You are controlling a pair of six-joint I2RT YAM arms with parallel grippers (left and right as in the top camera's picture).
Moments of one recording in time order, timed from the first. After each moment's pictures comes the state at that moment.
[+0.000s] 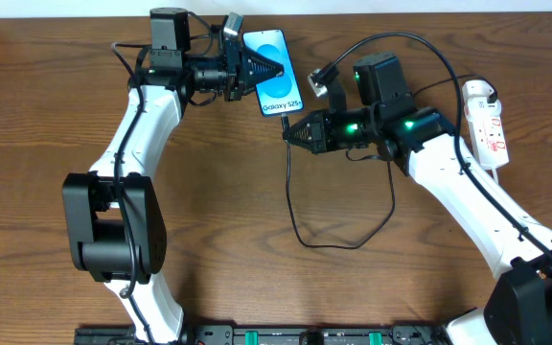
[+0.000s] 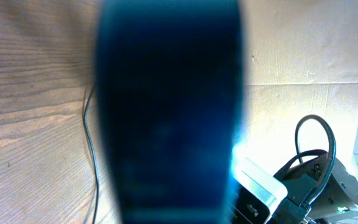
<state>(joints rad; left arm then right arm) -0.07 1.95 1.53 -0.26 1.30 -0.77 0.44 1.65 1.31 -0.45 -0.80 0.47</state>
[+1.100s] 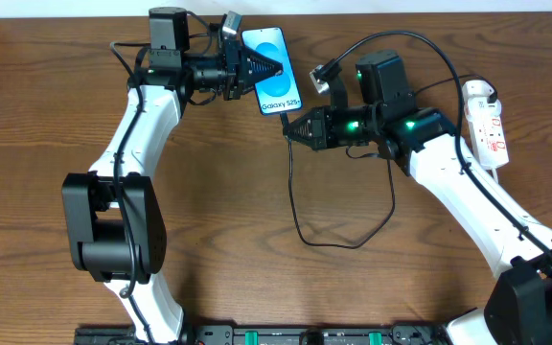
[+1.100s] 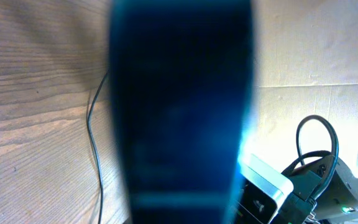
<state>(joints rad) -0.07 1.95 1.53 -0.25 1.29 -0.77 0.43 1.65 1.31 -0.40 -0.80 0.49</state>
